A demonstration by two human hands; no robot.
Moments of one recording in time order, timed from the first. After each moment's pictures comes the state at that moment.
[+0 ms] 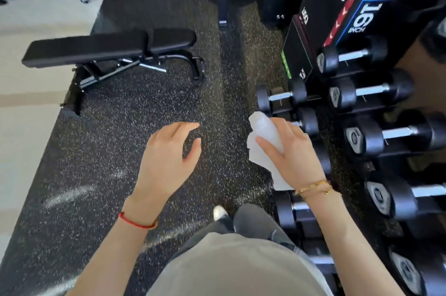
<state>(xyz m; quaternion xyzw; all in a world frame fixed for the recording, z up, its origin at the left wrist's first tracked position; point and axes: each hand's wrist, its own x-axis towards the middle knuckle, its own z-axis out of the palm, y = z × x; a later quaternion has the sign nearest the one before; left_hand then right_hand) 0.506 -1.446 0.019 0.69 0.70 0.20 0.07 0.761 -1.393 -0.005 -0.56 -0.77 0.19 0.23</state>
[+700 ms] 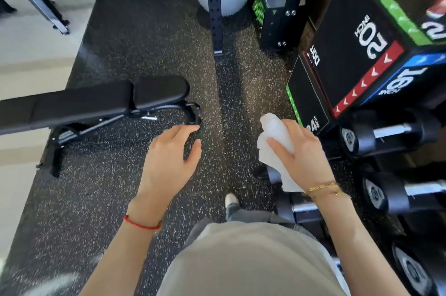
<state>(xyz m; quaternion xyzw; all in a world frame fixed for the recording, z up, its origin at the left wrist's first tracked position) 0.428 -0.994 0.015 0.69 0.67 0.24 0.11 0.699 -0.951 -0.012 -0.60 -0.74 0.20 0.23</state>
